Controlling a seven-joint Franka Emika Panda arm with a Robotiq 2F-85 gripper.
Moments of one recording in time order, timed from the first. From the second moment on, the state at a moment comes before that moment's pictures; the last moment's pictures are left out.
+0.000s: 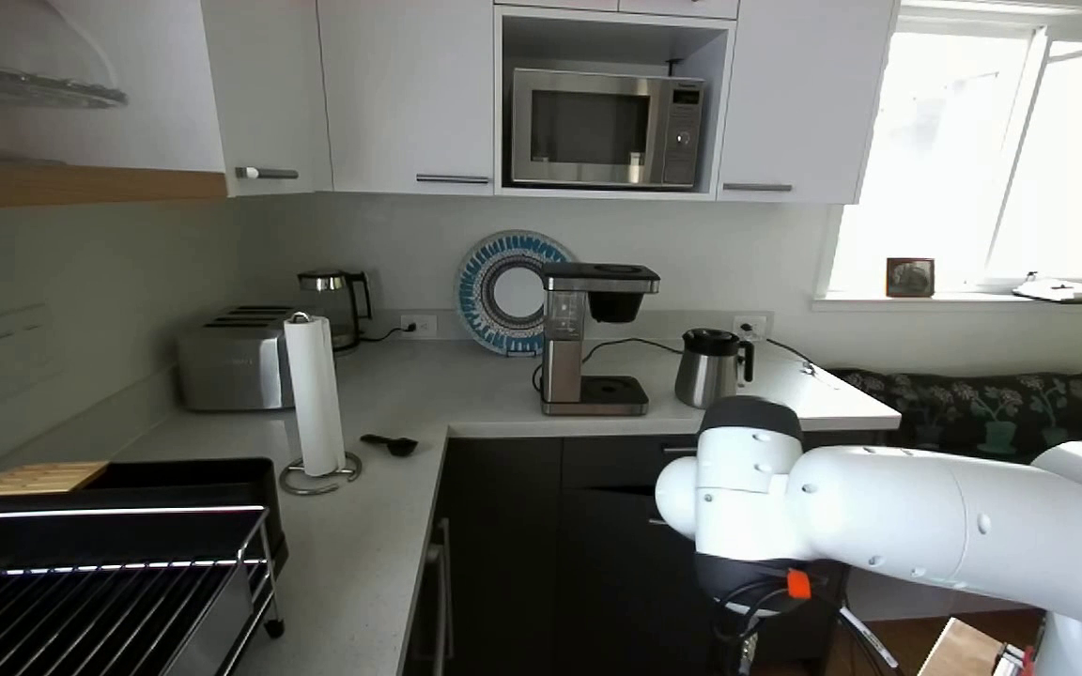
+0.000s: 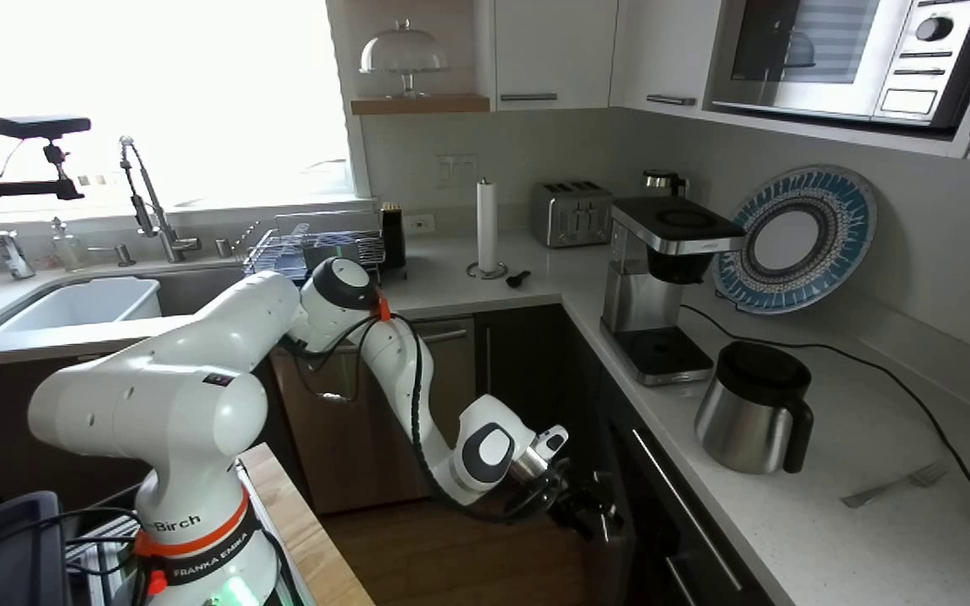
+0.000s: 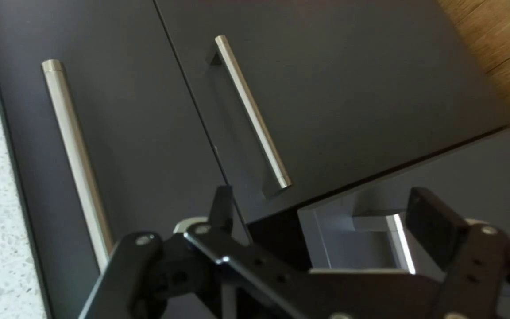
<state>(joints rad) 0.74 1.50 -0.92 -2.14 0.22 3.34 0.03</state>
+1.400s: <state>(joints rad) 0.37 0.81 -0.61 -2.19 0.08 3.02 0.04</state>
